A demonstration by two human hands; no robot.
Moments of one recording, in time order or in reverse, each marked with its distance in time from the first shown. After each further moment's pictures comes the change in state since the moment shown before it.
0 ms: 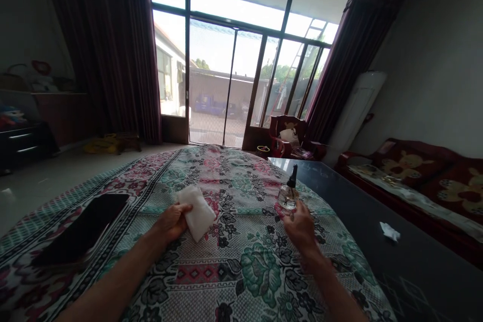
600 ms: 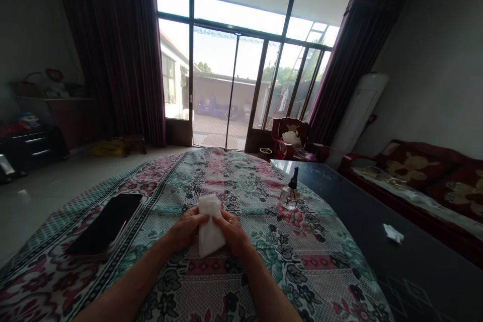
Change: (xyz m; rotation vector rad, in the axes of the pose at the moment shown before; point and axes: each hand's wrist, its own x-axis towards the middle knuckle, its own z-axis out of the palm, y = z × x) left_hand -0.021 -0.017 -0.005 0.308 -0.331 0.023; right_hand -0.082 -0.168 0.081 1.053 -0.881 0.404
